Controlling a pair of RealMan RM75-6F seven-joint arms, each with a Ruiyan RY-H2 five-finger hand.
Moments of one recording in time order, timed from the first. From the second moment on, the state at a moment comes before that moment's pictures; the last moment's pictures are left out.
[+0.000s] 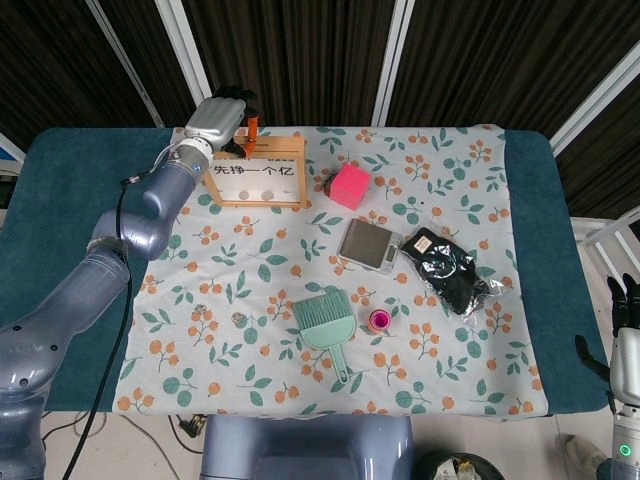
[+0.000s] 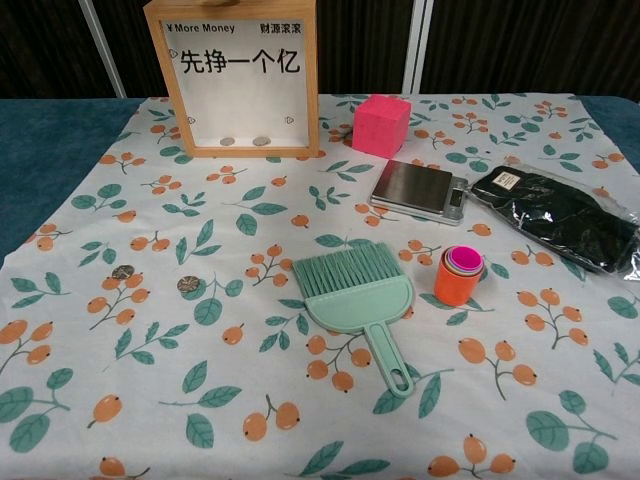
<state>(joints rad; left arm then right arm) -1.33 -1.57 -0.41 -0.54 1.22 0.24 -0.29 0.01 -1.19 0.18 -1.64 -1.35 1.61 -0.17</state>
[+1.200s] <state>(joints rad) -1.37 -1.58 -0.31 -0.50 1.33 0.23 -0.41 0.01 -1.19 0.19 -1.64 -1.34 1.62 -0.18</state>
